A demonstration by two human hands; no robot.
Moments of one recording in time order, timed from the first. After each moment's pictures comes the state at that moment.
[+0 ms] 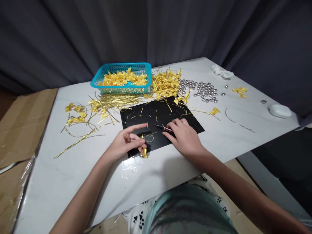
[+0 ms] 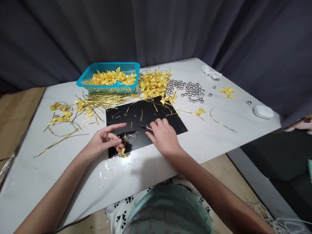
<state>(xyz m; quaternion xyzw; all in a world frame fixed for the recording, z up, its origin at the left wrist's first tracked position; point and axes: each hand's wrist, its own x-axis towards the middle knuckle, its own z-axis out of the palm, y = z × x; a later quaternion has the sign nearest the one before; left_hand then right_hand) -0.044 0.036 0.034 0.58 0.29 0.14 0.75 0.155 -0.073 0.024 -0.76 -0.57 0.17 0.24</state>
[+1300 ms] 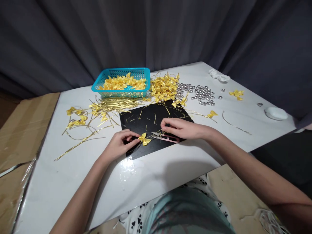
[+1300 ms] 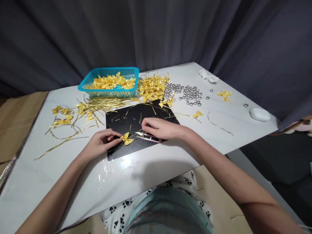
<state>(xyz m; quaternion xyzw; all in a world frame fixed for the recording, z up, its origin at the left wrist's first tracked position) -0.049 0.049 0.020 0.82 0.31 0.18 0.44 0.198 -0.043 0.053 -0.56 -0.63 0.49 0.23</state>
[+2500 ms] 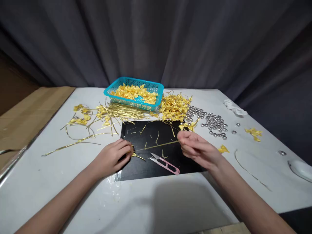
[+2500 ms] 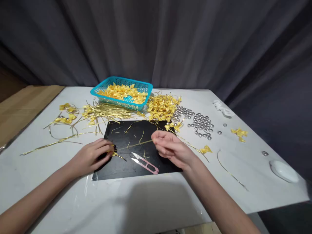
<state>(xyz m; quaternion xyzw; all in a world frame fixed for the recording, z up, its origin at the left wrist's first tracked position) -0.053 0.052 0.014 0.95 0.23 0.14 0.14 0.233 -0.034 0.065 -0.39 -0.36 0.69 0.48</state>
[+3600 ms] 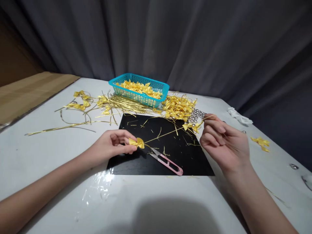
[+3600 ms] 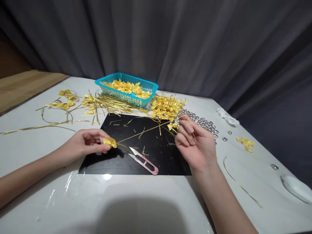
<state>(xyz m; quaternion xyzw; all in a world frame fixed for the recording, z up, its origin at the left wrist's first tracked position) -0.037 0.032 0.014 0.62 0.38 0.25 0.64 0.237 -0.040 0.064 -0.36 -0.27 0.54 0.71</state>
